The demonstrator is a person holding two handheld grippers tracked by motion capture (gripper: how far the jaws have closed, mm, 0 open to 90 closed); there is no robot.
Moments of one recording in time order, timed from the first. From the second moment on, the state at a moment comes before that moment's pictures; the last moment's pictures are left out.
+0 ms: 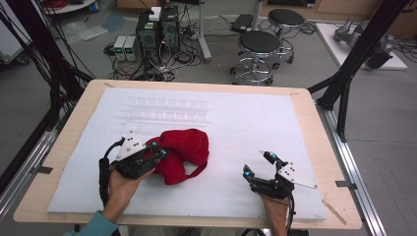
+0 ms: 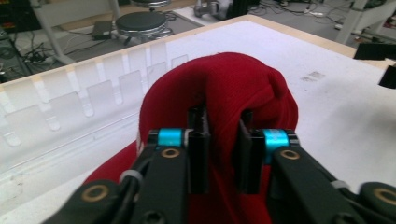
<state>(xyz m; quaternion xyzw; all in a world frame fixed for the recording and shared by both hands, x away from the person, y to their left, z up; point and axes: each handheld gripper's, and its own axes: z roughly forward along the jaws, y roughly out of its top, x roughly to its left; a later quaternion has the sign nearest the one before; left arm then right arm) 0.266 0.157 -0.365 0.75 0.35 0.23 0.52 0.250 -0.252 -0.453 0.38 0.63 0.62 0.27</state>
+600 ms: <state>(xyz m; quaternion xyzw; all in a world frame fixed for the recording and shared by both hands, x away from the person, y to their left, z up) 0.263 0.164 -0.358 0.78 0.30 0.18 0.52 0.249 -0.252 -0.453 0.38 0.63 0.62 0.27</state>
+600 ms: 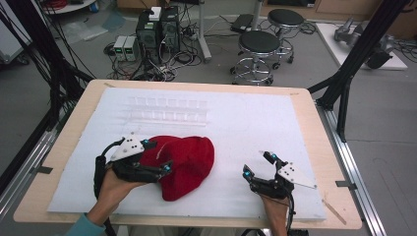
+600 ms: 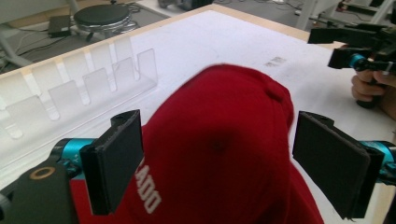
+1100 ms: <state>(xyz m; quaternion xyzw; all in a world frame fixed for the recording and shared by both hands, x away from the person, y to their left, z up) 0.282 0.184 -0.343 0.81 0.21 0.15 0.52 0.249 -0.251 -0.453 0.38 0.63 0.62 0.27</state>
